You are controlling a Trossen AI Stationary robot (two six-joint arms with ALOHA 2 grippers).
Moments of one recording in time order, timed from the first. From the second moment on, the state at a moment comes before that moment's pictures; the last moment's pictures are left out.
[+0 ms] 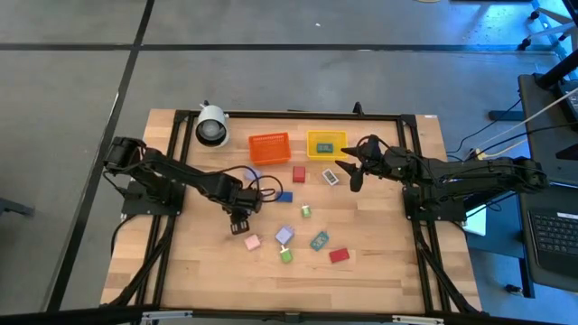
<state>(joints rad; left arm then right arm) -0.15 1.55 0.91 -0.73 -0.04 -0.47 -0.08 0.88 0.44 0.16 0.30 0.20</state>
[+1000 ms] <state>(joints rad) 0.10 1.55 1.13 -0.72 -0.52 -0.11 -0.08 0.88 0.44 0.17 0.30 0.20</state>
